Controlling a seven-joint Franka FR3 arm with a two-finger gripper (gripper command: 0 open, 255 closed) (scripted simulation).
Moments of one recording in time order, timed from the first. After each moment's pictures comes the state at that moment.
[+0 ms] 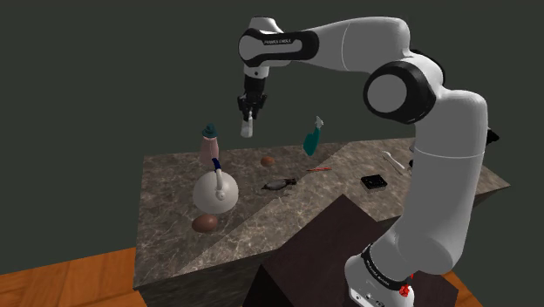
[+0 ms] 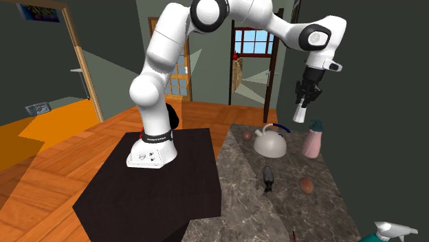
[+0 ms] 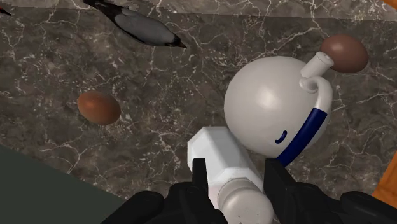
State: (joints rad) arm 0.03 0.50 -0.05 -1.44 0.09 1.81 -0.12
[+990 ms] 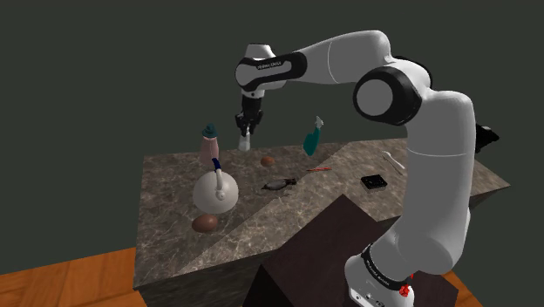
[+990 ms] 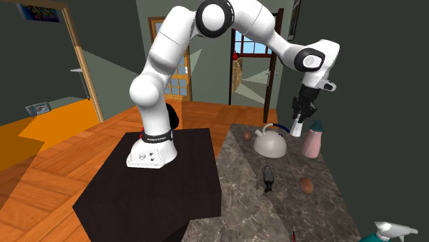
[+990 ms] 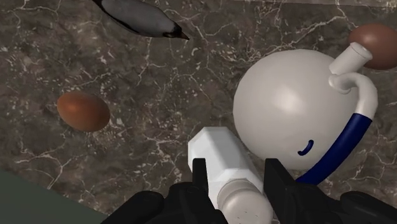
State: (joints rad) arm 0.03 0.57 -0.05 -1.54 0.10 1.98 -0.14
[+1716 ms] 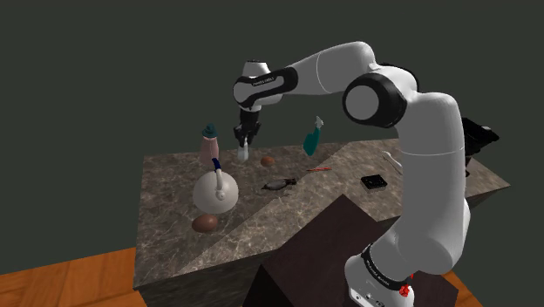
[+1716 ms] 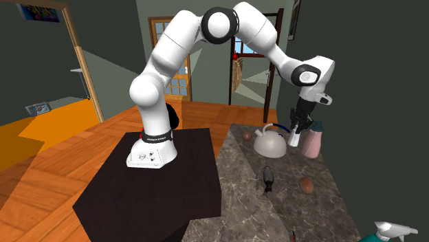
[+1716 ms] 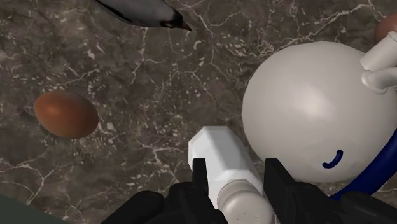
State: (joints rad) arm 0.03 0.65 -0.04 -1.57 0.11 2.09 -0.15
